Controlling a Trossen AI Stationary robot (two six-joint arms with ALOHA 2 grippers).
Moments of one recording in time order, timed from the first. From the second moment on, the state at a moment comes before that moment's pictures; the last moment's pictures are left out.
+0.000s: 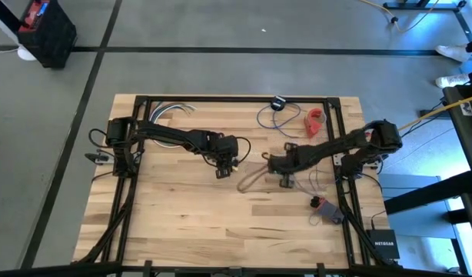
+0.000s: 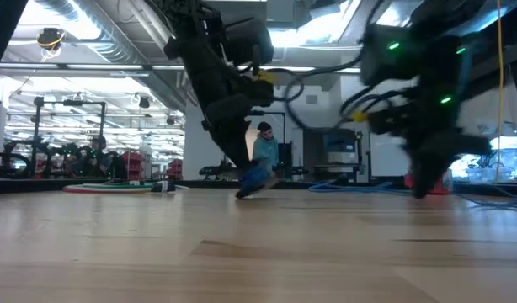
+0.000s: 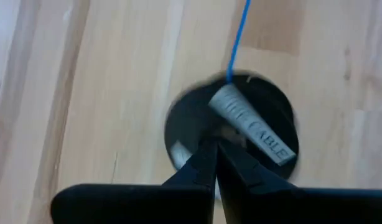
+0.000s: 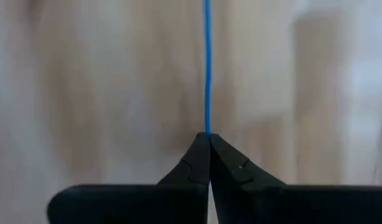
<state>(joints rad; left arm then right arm) 0.10 1.84 1.21 -0.50 -0.11 -0.05 0.07 1.58 0.77 -0.67 0.23 0.20</state>
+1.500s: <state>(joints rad) -0.02 1.93 1.26 -0.28 0.01 -0.02 0.23 1.36 0.62 -0.63 0.27 0.36</state>
